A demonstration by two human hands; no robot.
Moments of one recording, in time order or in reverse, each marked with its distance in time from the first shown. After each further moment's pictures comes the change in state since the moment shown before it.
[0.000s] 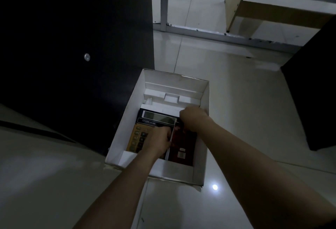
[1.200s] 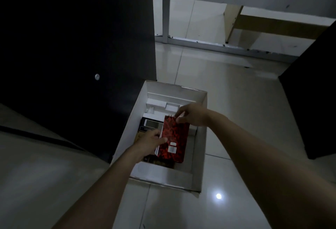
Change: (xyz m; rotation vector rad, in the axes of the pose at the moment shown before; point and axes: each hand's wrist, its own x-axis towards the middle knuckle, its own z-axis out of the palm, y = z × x) left_hand -0.014 -0.002 -0.044 -0.732 -0.187 -0.190; right_hand -0.023 0.024 -0.047 0.770 -0.037 -0.037
